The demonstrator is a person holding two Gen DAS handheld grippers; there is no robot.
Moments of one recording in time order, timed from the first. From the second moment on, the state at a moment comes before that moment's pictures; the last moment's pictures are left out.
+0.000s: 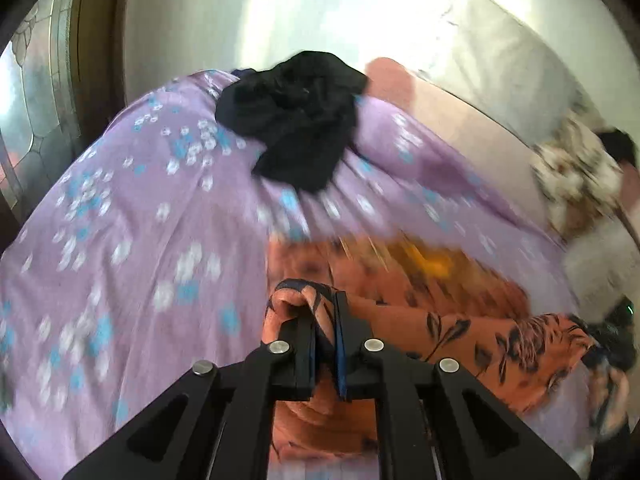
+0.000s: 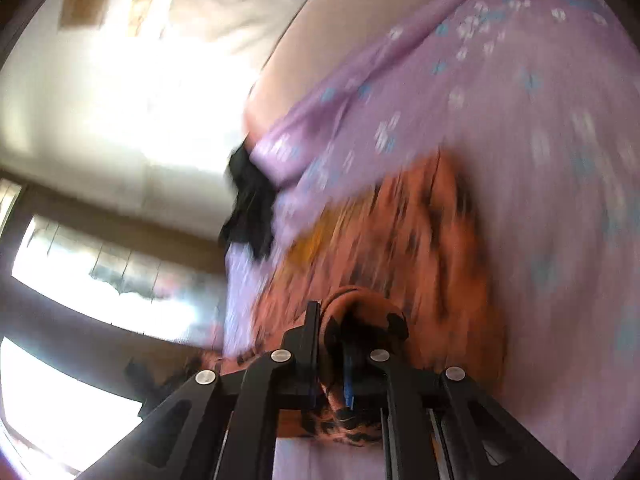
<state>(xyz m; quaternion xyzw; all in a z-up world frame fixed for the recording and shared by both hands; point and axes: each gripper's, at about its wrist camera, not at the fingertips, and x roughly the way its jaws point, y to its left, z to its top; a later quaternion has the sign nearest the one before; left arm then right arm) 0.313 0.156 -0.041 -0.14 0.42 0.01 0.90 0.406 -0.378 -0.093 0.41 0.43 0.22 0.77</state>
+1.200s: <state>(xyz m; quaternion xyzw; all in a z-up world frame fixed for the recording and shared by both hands) 0.273 0.165 -0.119 -0.26 0.46 0.10 0.84 0.334 -0.309 -0.151 0.49 0.44 0.05 0.75</state>
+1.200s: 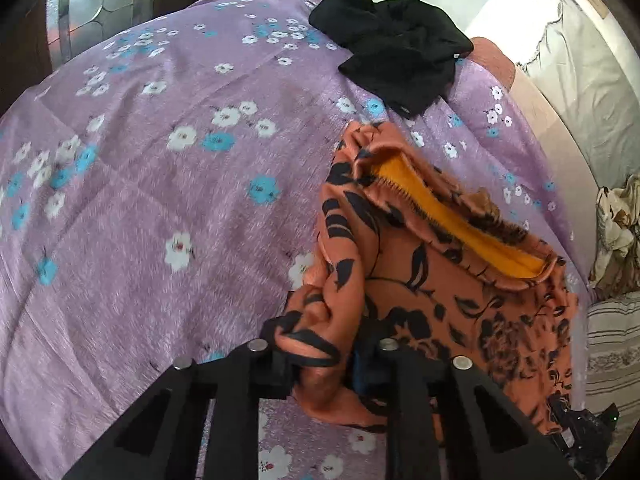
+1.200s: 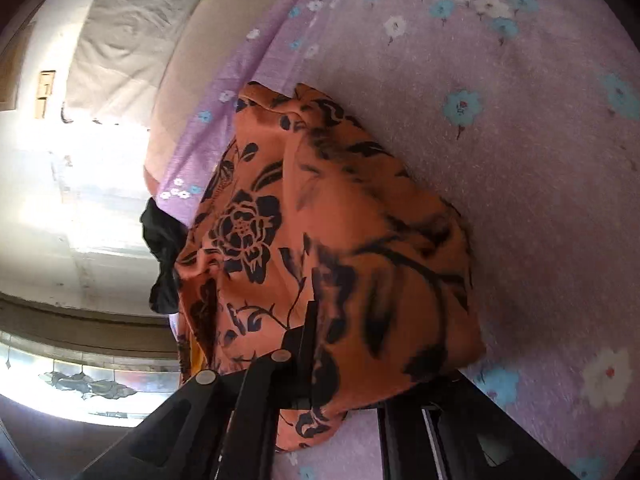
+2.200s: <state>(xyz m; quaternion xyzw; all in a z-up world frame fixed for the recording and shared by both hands) 0.159 0.094 -0.070 -0.10 0.44 -0.02 0.89 0.194 -0.315 -0.041 0.23 0.43 0.14 0.86</state>
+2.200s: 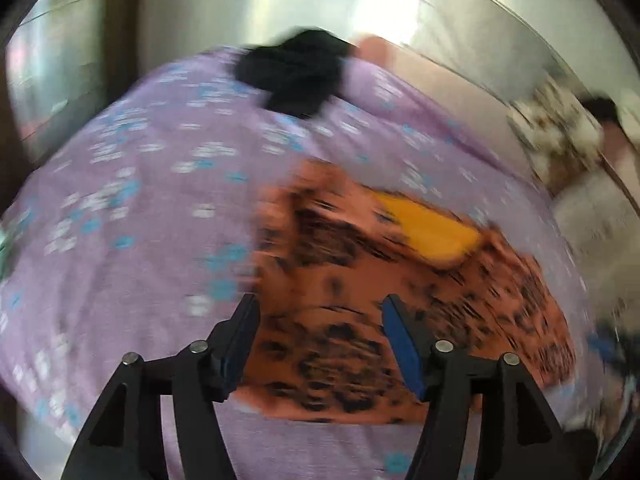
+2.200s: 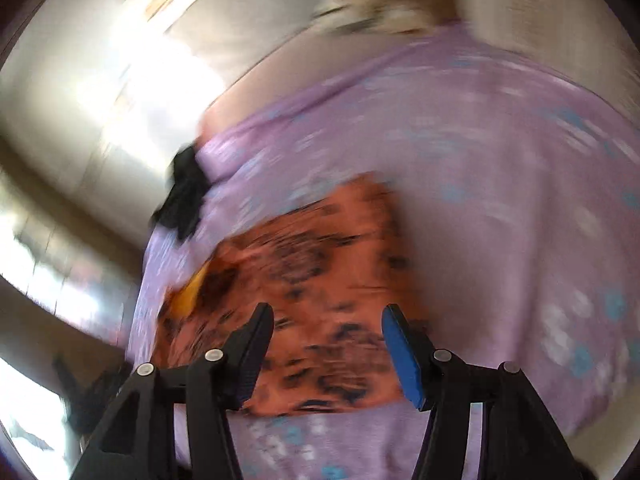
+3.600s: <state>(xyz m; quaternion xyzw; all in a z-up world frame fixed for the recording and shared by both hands) 0.178 0.053 -0.099 -0.04 0.50 0.02 0.86 0.239 -0.256 -0.106 0.19 0.52 0.16 0.82</state>
